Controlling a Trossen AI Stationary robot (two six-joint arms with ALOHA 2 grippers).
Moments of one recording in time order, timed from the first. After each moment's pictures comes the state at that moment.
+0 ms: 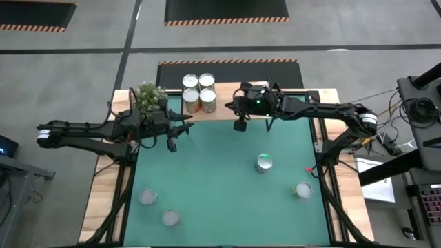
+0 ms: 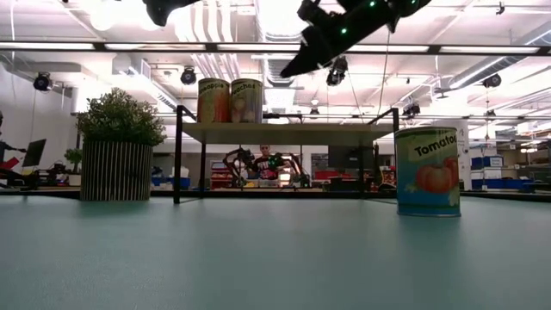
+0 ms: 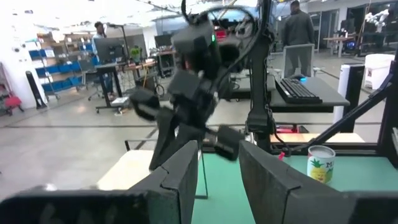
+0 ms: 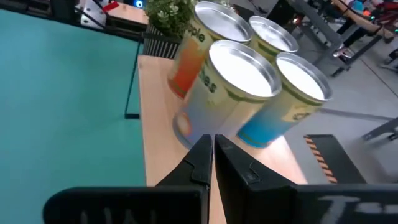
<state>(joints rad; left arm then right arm) 0.03 0.84 0.69 0.19 -0.20 0.10 -0.30 1.52 1.22 -0.10 0.05 -0.39</state>
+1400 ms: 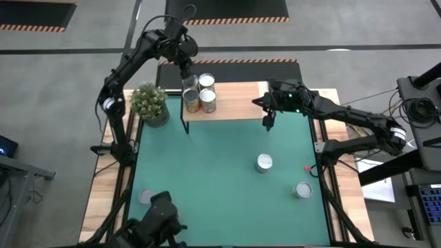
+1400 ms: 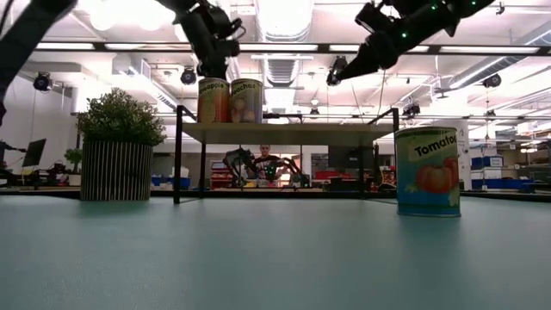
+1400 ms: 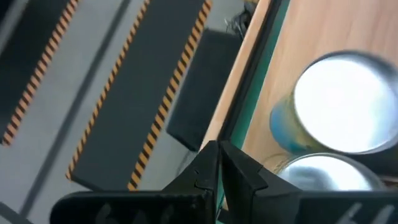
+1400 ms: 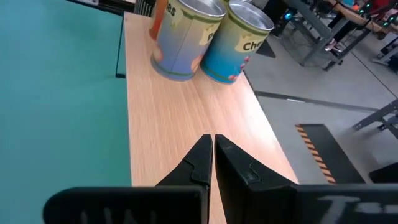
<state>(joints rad) 0.87 1.90 2.13 -1.20 0.10 0.50 -0.49 1.15 0.93 -0.17 -0.11 -0.47</state>
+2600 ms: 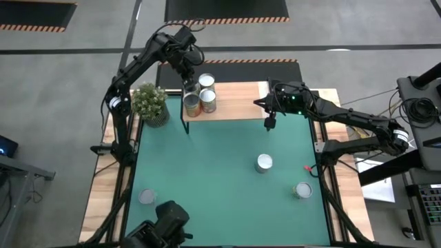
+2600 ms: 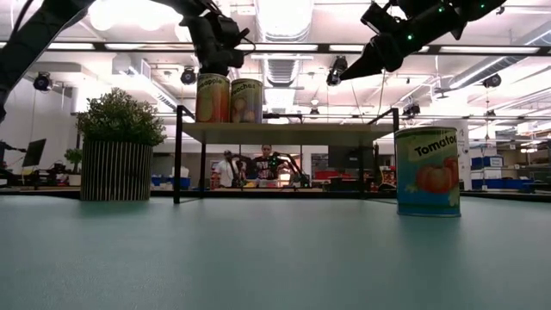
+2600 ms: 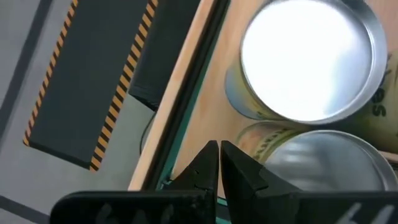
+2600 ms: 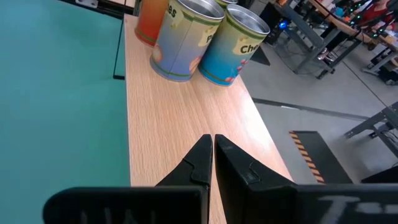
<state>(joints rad) 0.82 1.96 2.18 -1.39 0.10 0.43 -0.49 1.11 0.86 -0.12 -0.11 -0.49</state>
